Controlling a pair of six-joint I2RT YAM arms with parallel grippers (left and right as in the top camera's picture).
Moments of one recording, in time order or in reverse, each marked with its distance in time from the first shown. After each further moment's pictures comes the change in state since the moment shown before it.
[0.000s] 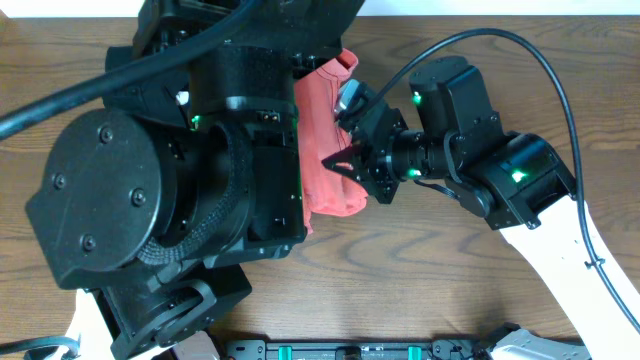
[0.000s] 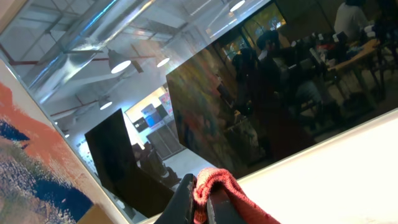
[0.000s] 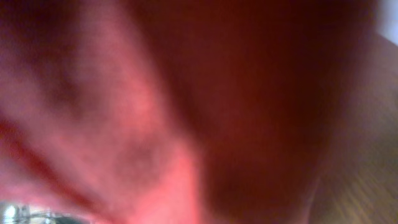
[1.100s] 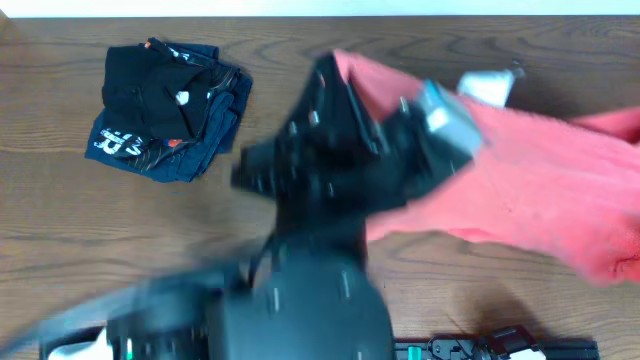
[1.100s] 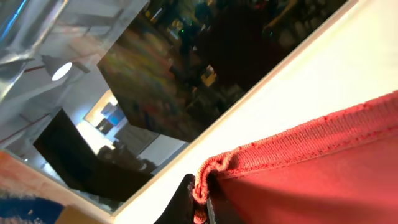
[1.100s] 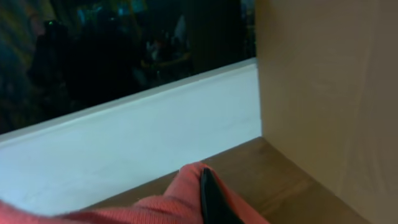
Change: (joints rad) left arm -0.422 0.000 -0.001 -0.504 -0.323 -0.269; right arm -0.319 -0.560 0.365 -0.246 1.221 0.404
